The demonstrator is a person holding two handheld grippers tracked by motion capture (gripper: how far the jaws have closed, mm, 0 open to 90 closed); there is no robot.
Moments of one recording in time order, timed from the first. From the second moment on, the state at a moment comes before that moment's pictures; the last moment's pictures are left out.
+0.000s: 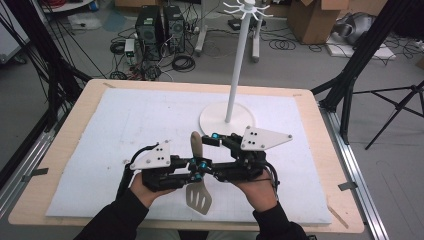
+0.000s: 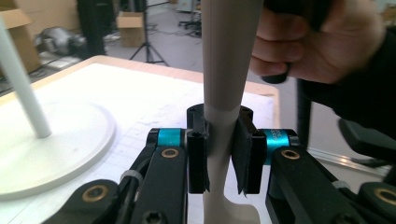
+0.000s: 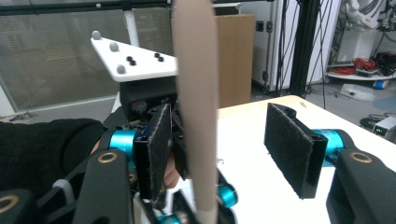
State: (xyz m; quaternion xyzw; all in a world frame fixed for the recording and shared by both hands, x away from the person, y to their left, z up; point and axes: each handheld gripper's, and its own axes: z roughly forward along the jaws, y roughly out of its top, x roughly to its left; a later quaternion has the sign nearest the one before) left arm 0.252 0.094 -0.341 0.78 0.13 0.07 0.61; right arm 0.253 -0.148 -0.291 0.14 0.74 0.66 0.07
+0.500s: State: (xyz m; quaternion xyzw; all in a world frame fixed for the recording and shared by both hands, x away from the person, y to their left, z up) left arm 0.250 0.093 -0.343 0.76 0.13 0.06 0.63; right arm 0.252 -0.144 -0.288 0.13 0.75 0.65 0.06
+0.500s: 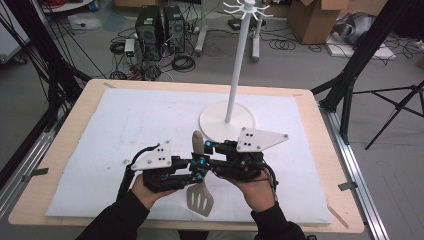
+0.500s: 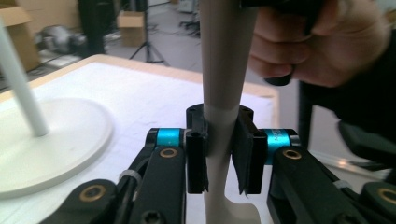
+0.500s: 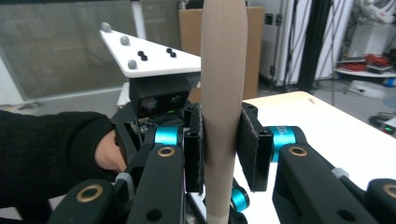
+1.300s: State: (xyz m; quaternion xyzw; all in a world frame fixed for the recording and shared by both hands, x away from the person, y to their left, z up) left arm 0.237 0.180 -0.393 0.72 0.23 0.15 0.64; right arm 0.282 -0.168 -0.278 0.16 0.74 0.64 0.09
